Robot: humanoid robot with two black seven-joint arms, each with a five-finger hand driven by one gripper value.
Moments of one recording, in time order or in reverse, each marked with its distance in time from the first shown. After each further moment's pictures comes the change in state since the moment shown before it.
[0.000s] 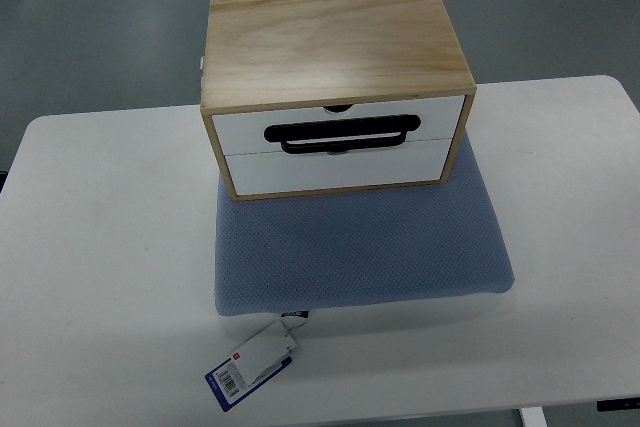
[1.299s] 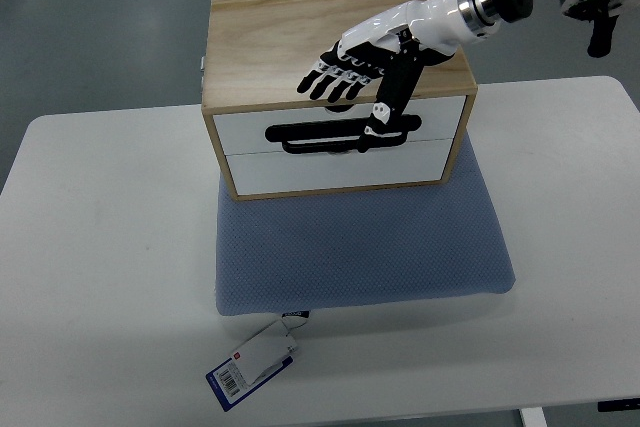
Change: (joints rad) left arm 0.000 0.000 0.000 0.000 0.000 0.000 0.000; right arm 0.196 0.439 -0.280 0.257 -0.065 -0.154 -0.104
